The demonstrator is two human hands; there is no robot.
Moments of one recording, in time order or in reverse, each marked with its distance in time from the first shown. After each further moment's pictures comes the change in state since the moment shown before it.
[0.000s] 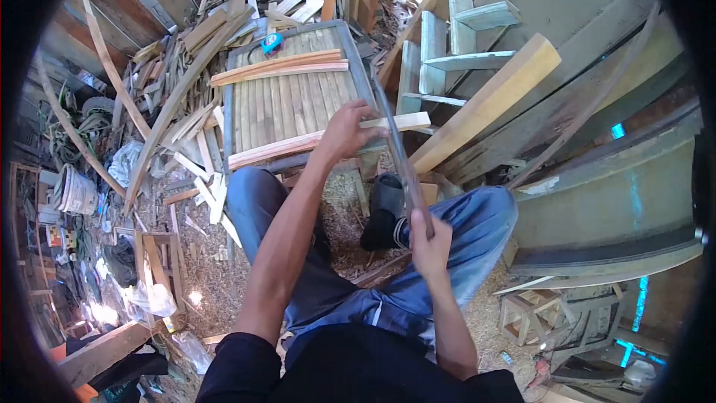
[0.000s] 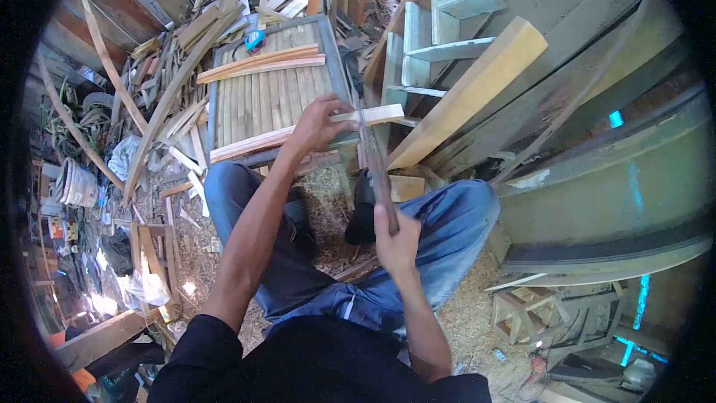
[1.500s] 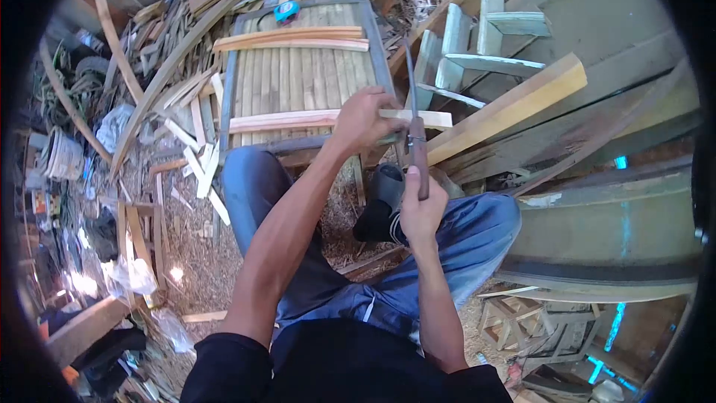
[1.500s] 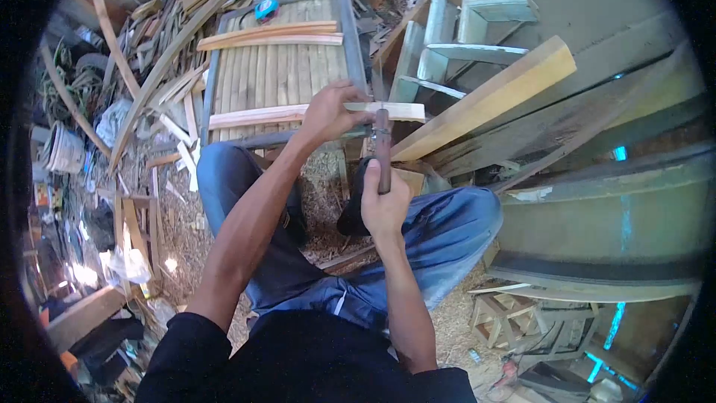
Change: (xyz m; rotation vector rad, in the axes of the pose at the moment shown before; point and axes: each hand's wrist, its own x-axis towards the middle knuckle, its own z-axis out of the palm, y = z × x) left_hand -0.001 0.007 0.003 0.019 0.072 -0.032; right_hand 0.057 -0.024 0.048 -0.024 0.074 -0.001
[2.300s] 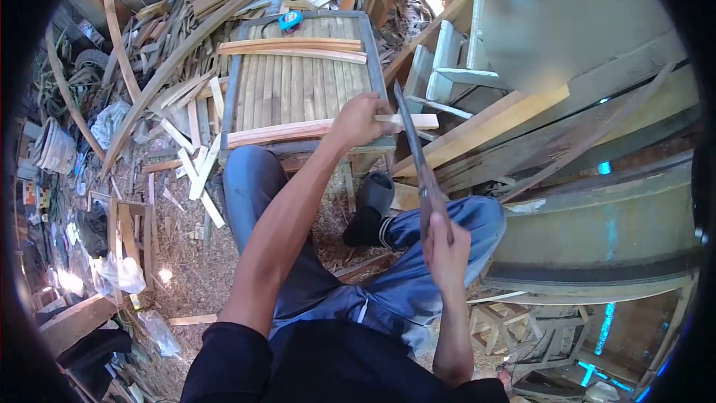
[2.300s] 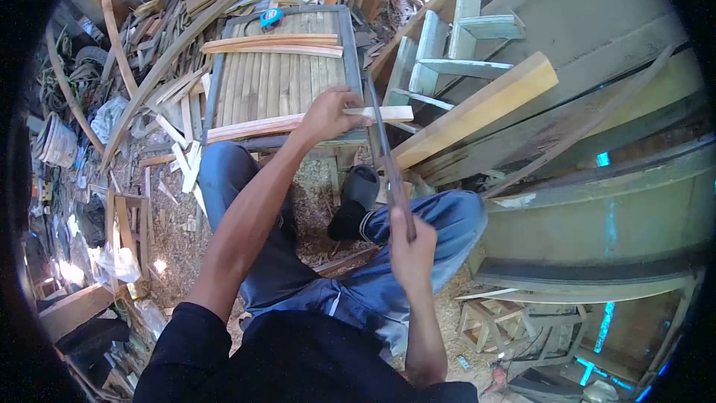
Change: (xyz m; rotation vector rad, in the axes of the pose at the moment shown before) left_hand 0.007 -0.001 -0.006 -0.020 -0.005 -0.023; right_hand -0.049 -0.038 -0.083 -0.002 -0.170 0.178
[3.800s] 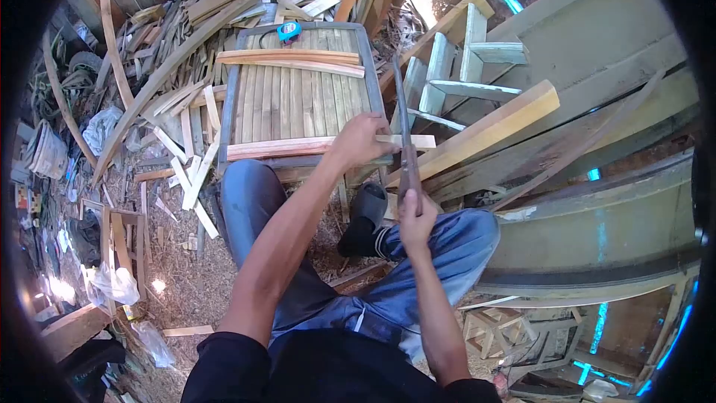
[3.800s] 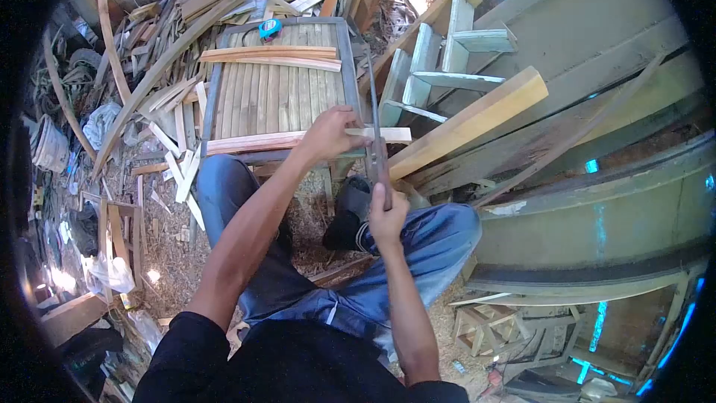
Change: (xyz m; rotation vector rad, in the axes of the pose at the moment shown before) left_hand -0.007 -0.002 0.005 -0.040 -0.058 0.032; right_hand 0.081 0.074 0.065 -0.010 0.180 -0.254
